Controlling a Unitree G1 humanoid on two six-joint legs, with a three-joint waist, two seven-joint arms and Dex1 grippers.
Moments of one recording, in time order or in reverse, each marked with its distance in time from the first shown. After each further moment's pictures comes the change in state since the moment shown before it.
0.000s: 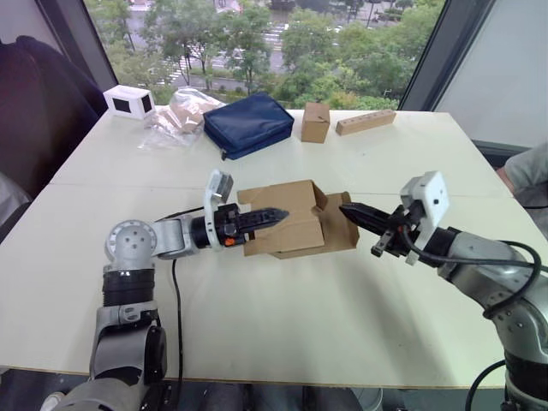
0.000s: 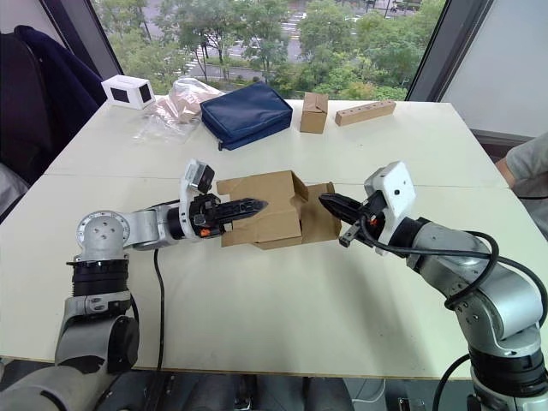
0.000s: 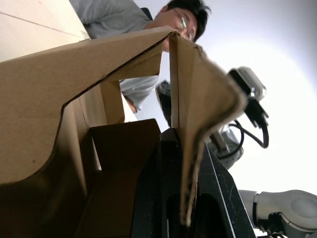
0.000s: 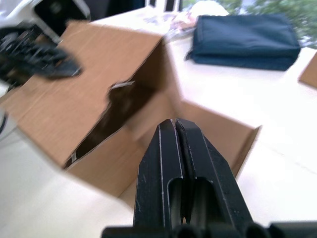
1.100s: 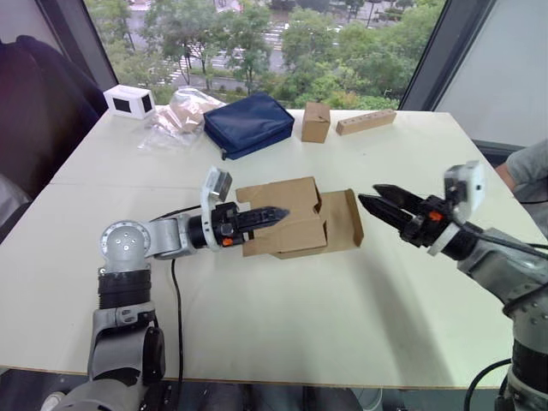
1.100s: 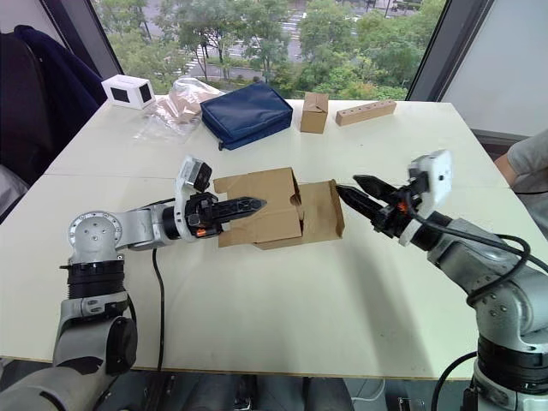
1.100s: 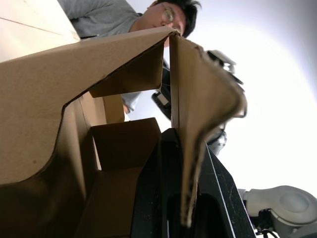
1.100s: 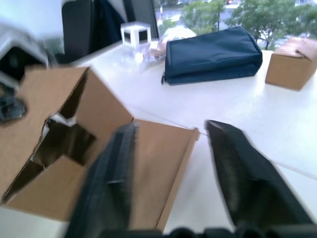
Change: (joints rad) left arm 0.009 0.013 0.019 -0.040 -0.112 0.026 0.081; right arm 0.037 0.092 -0.250 0.116 0.254 0.104 -0.042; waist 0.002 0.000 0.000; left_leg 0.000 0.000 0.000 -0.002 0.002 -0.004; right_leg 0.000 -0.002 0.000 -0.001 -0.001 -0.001
